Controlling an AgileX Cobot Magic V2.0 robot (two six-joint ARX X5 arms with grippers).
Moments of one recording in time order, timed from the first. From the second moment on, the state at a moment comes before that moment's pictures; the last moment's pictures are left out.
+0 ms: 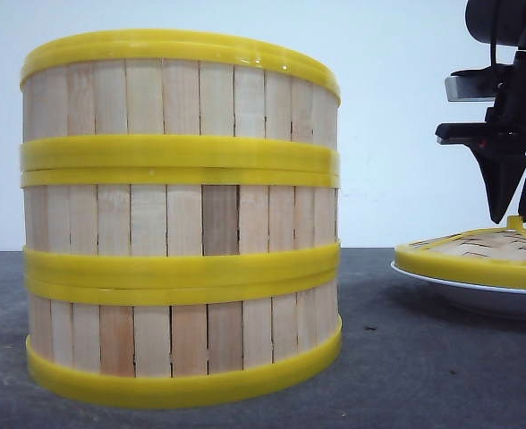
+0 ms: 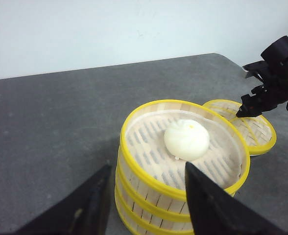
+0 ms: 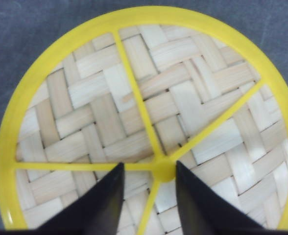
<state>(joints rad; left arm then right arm) -0.41 0.47 1.24 -1.06 0.11 -0.08 0.20 1.51 1.11 -0.66 0.05 0.16</state>
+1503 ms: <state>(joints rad) -0.41 0.47 1.24 -1.07 0.11 -0.08 0.25 1.39 1.54 -0.92 -0.01 0.13</state>
